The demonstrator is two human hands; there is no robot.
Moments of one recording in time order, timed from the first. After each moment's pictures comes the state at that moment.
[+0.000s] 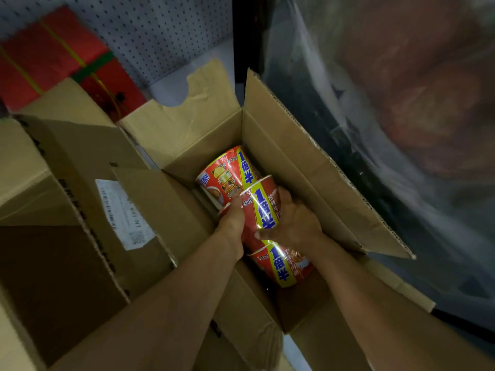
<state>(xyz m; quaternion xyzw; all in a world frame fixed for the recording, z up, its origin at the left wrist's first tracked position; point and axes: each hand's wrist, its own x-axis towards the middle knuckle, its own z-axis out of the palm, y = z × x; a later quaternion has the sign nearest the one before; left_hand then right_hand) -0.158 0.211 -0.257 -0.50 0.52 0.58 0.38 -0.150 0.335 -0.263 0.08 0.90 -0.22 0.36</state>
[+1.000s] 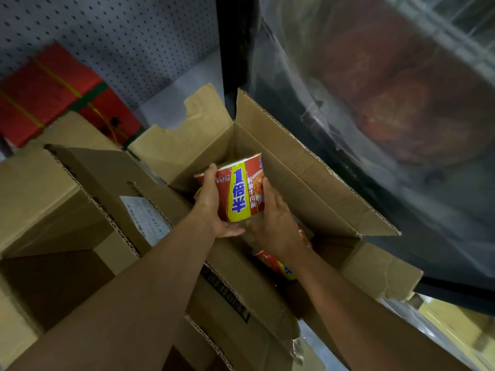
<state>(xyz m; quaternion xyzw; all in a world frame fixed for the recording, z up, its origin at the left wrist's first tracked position) -0.200 0.162 -0.221 -0.47 0.44 0.66 0.37 -0.130 0.281 -0.241 0.12 0.90 -0.37 0.18</state>
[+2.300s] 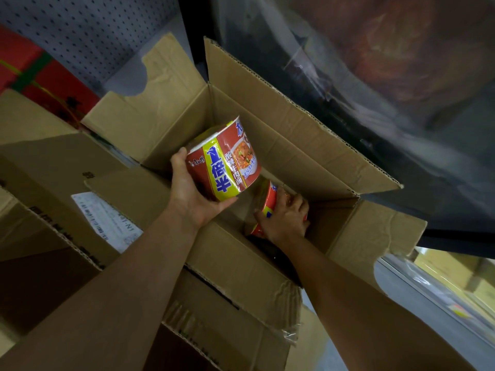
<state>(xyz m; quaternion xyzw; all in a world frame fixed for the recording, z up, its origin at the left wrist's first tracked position) -0.178 0.160 -0.220 -0.42 0.39 0.75 0.32 -0.084 0.298 -0.311 0.33 0.87 -0.22 0.28</state>
